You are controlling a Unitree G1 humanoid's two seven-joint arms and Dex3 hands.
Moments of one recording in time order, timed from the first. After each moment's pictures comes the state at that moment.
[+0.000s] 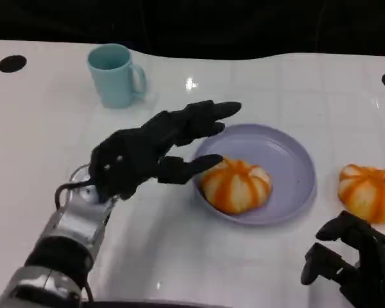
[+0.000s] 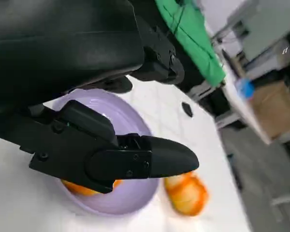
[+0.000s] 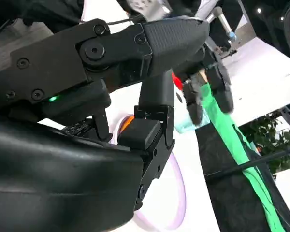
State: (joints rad) left arm -0.67 0.04 -0.14 0.93 0.00 -0.61 -0.46; right arm 0.22 -0.04 -0.14 -0.07 0.57 0.19 0.51
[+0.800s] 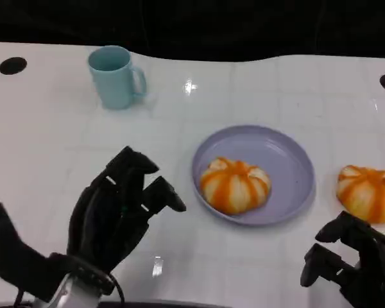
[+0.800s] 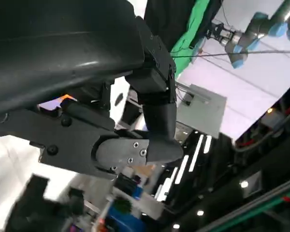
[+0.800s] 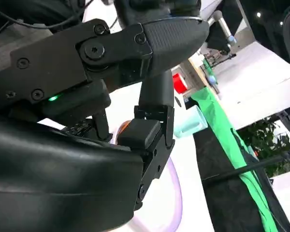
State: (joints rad) left arm -0.01 -0.12 0.07 0.00 -0.70 0.16 -0.45; right arm 0.23 -0.04 -0.13 -0.10 0.58 0.20 0.51
